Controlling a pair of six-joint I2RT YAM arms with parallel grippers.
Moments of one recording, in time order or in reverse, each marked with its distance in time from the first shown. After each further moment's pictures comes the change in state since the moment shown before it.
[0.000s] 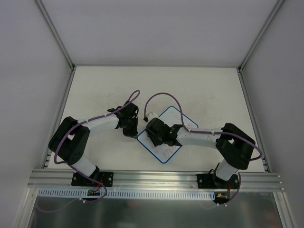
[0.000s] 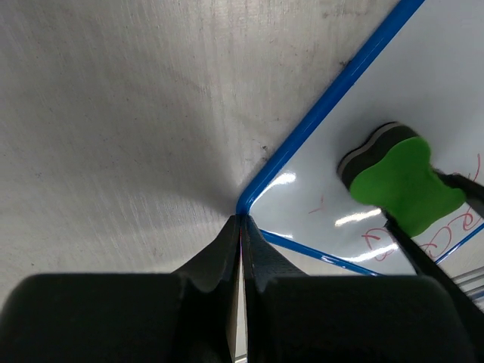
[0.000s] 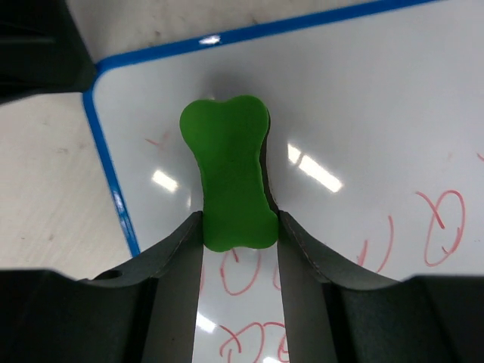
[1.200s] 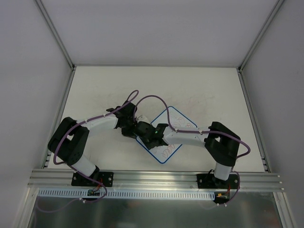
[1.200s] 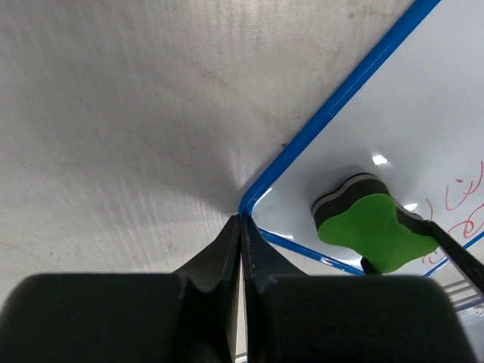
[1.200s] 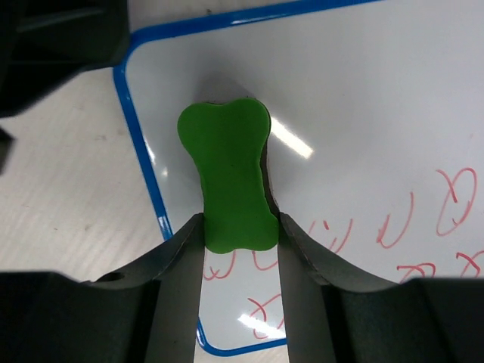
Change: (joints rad) left arm 0.001 -0.009 0.000 -0.023 -0.017 0.000; right arm 0.116 0.161 0.278 -0.317 0.089 0.055
